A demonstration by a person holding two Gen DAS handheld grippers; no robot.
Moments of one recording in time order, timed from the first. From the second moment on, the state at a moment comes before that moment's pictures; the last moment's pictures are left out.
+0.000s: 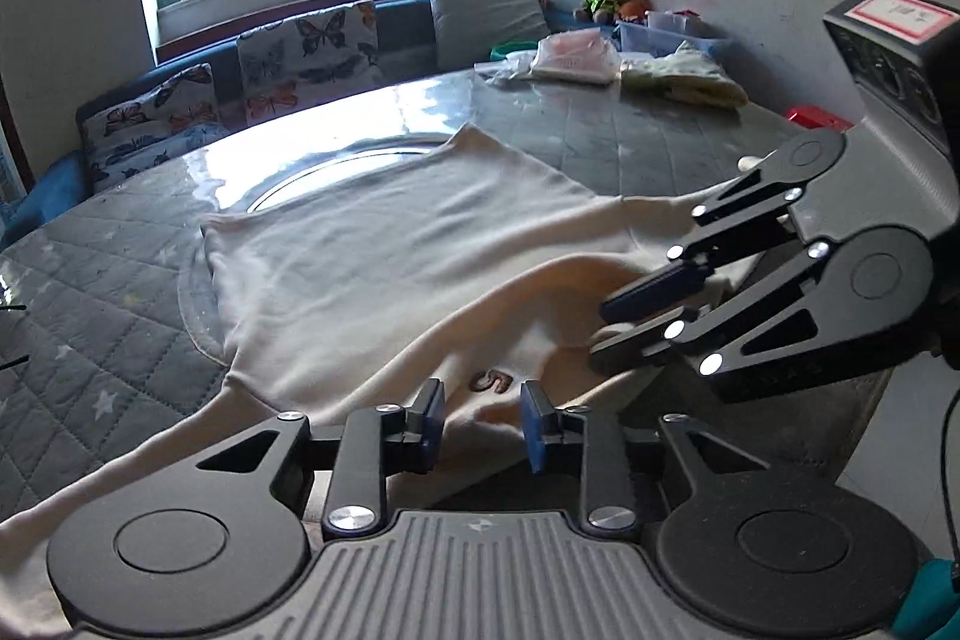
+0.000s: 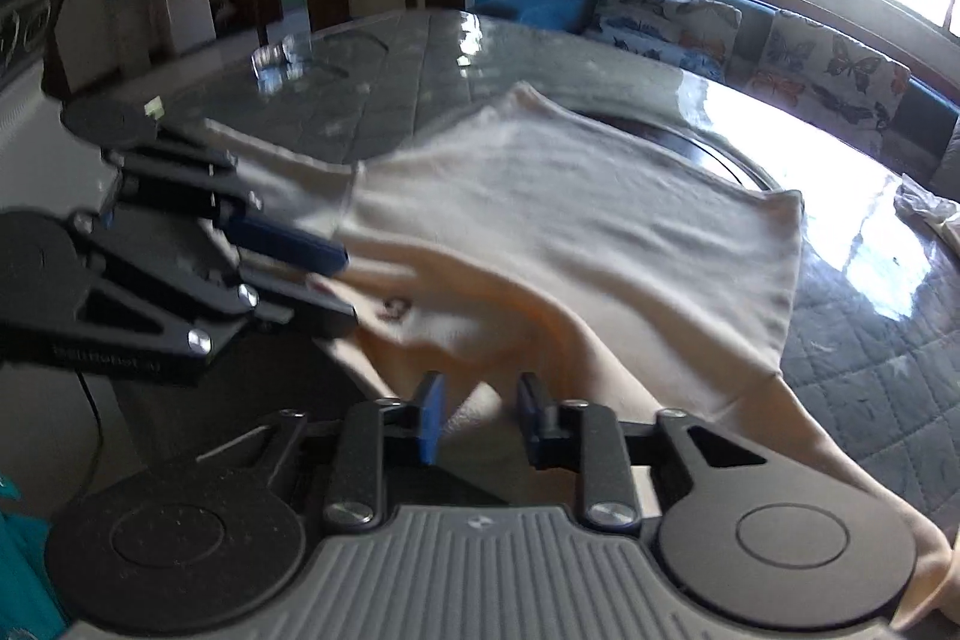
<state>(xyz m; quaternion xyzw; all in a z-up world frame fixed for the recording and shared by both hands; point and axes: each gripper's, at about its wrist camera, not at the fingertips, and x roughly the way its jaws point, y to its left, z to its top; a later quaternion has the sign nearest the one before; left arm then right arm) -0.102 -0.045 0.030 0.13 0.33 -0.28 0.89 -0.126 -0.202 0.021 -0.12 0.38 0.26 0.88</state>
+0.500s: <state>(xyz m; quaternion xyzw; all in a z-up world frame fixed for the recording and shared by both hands) -0.136 -0.022 0.053 0.12 0.29 -0.33 0.89 -0.164 -0.221 0.053 -0.12 0.34 0.29 0.89</state>
